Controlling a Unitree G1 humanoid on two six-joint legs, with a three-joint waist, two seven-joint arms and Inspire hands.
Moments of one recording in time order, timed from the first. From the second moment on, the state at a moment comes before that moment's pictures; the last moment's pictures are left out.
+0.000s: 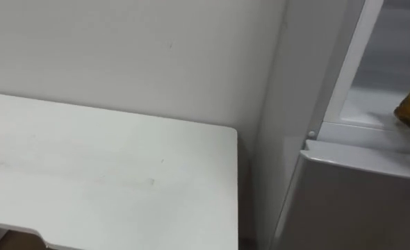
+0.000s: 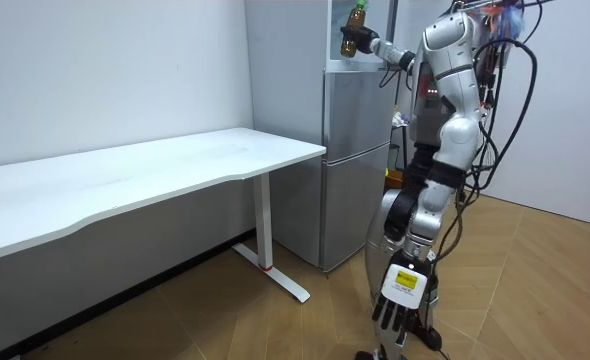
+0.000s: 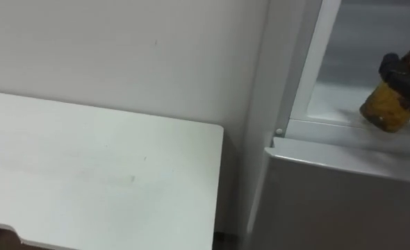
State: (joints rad) left arm 0.41 0.26 0.27 0.98 0.08 0.09 -0.10; right arm -0.59 -0.76 -0.20 0.32 0.55 0.13 -0.34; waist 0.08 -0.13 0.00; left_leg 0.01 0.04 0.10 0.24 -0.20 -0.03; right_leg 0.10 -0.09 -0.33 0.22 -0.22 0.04
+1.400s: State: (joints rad) left arm 0.47 0.30 0.27 0.90 0.08 0.16 -0.10; right arm -0.70 -0.79 -0.08 0.62 0.58 0.10 -0.37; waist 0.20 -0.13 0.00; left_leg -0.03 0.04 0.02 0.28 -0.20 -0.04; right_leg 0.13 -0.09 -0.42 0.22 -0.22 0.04
